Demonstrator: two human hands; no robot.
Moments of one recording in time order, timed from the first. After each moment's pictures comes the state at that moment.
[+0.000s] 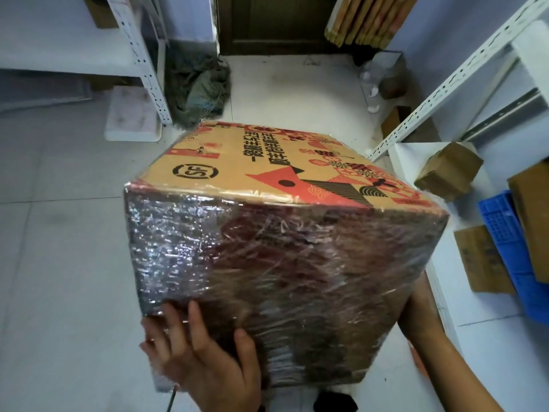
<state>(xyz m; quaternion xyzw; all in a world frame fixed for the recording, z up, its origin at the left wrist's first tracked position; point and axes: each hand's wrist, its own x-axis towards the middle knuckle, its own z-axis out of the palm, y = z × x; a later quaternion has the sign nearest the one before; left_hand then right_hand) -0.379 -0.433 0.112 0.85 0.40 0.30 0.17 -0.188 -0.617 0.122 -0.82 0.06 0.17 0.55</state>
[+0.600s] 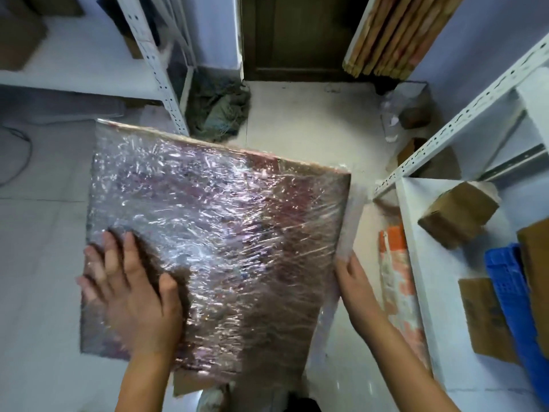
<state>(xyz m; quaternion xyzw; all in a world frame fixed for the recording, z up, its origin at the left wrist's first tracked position) -0.294 -0.389 0.137 0.84 0.47 0.27 0.09 -0.103 -0.589 0.146 -0.75 -0.07 0.31 0.57</state>
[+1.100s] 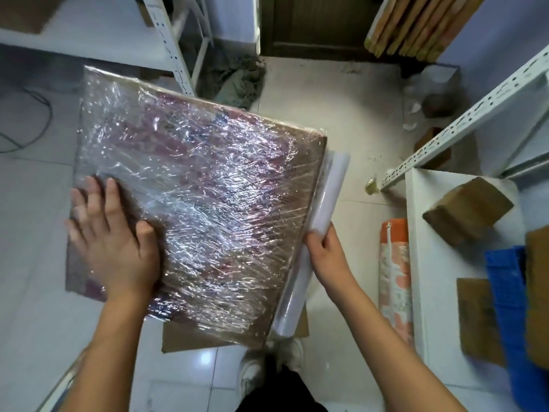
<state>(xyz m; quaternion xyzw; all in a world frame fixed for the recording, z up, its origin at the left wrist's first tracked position) -0.269 -0.390 0.150 0.83 0.49 0.25 0.06 -0.075 -0.590 0.139 -0.74 -0.11 0.36 0.56</state>
